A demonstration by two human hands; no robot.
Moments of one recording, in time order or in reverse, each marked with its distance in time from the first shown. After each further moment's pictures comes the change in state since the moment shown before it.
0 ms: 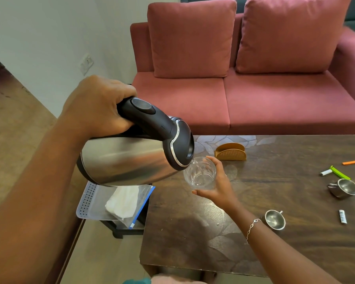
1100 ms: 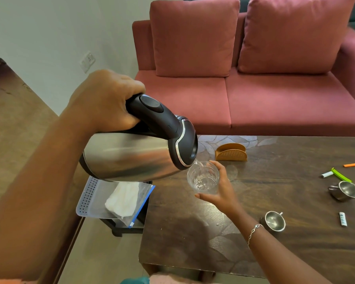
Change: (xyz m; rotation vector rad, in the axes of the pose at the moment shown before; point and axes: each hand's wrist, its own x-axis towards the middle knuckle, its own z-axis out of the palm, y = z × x) left_hand 0.010 0.003 0.001 0.034 -0.015 0.058; right_hand -0.006 0.015 -0.001 0.004 0.000 0.014
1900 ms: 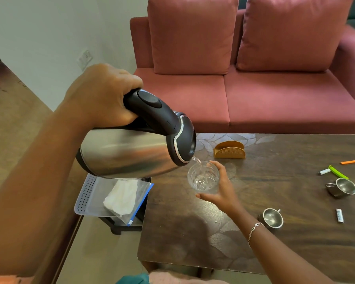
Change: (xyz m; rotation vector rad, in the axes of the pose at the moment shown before) left_hand 0.002 -0.001 0.000 0.034 -0.016 -0.004; right_hand -0.003 0.006 -0.002 -0.020 -0.004 0.019
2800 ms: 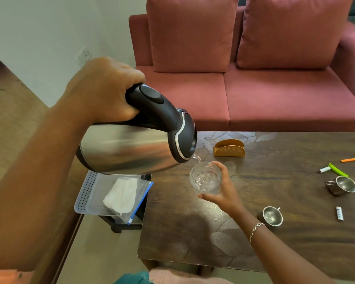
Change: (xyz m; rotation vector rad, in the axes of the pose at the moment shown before) left_hand 0.007 0.002 -0.001 0.012 -0.009 0.011; right_hand -0.003 0.009 -0.005 -0.004 0.003 0.005
